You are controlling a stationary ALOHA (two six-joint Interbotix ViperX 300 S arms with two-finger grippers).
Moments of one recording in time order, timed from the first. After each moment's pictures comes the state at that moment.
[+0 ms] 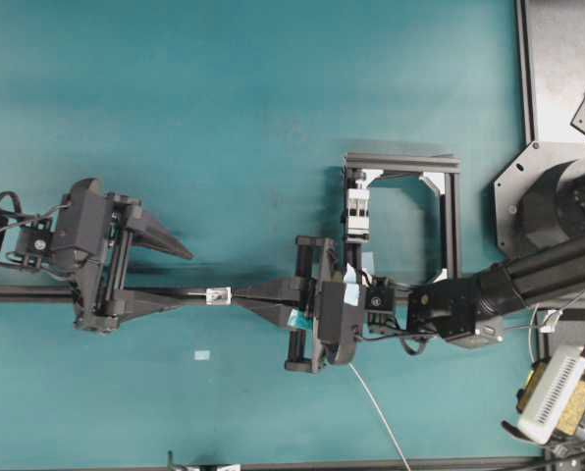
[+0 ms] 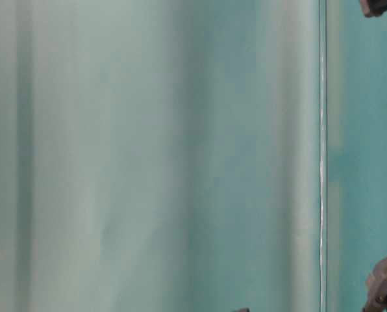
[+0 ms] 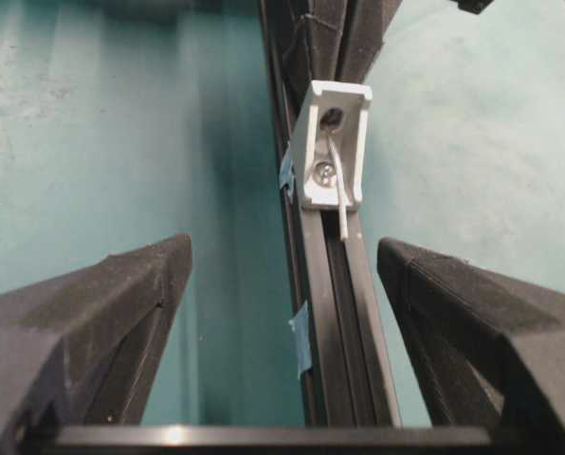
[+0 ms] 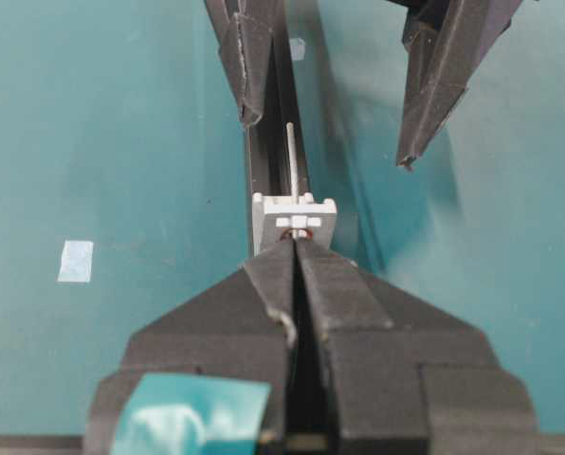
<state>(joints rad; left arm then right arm) -0.23 0.30 0.91 -0.05 -0.93 -0.20 0.50 0.33 0.80 0.75 -0.94 -0.21</state>
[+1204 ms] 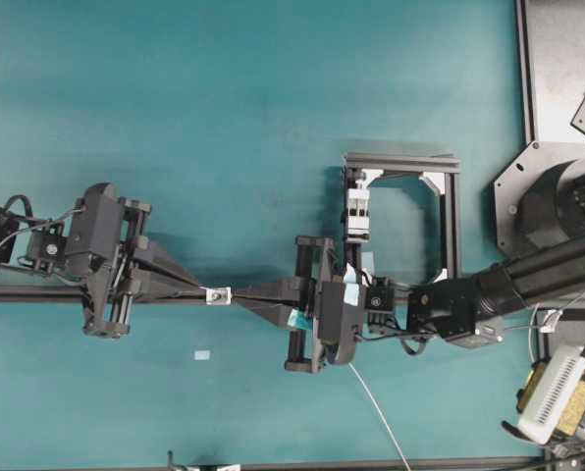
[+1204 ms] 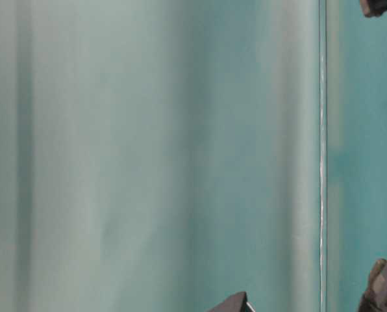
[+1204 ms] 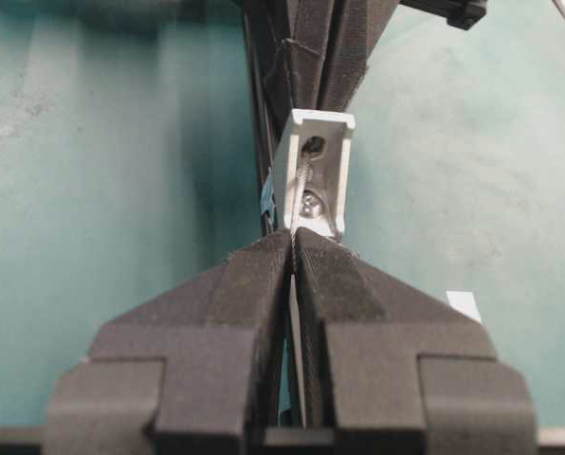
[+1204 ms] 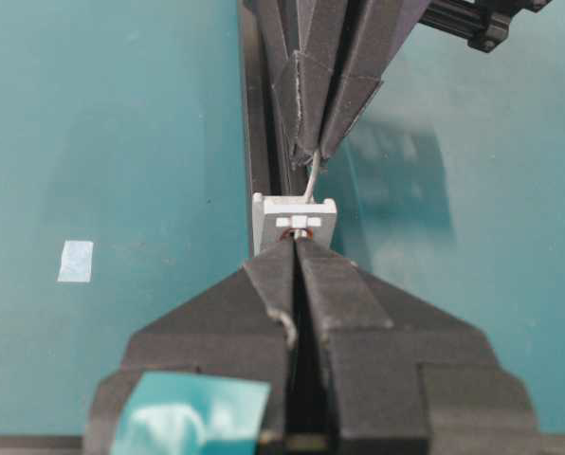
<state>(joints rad) -0.23 0.30 0.87 -0.05 -0.88 -0.20 0.50 0.34 0.80 0.75 -0.94 -0.21</state>
